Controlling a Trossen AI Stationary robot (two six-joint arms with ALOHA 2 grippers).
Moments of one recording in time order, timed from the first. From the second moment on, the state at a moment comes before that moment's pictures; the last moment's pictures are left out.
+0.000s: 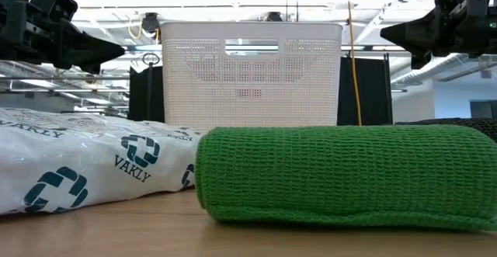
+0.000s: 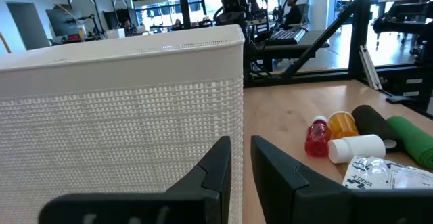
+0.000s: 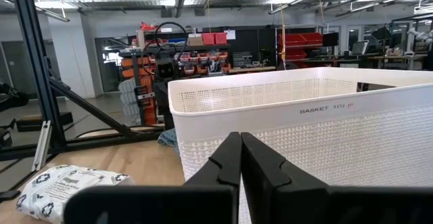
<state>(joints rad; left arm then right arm) 0.01 0.10 0.01 0.07 -0.04 0.10 0.05 0.00 0.01 0.15 0.26 0.04</state>
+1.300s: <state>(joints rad) 0.01 0.10 0.01 0.21 -0.05 -0.06 0.05 0.01 0.01 0.25 0.22 0.06</state>
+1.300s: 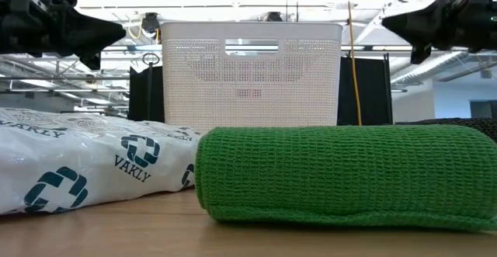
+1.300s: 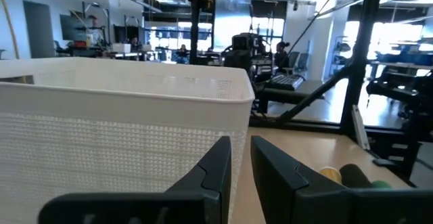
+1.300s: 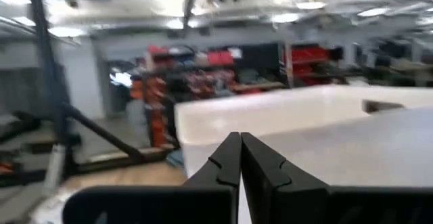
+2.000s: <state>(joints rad) 0.01 0.10 0.01 0.20 -0.06 -0.08 0.46 0.83 0.33 0.65 0.30 -0.09</state>
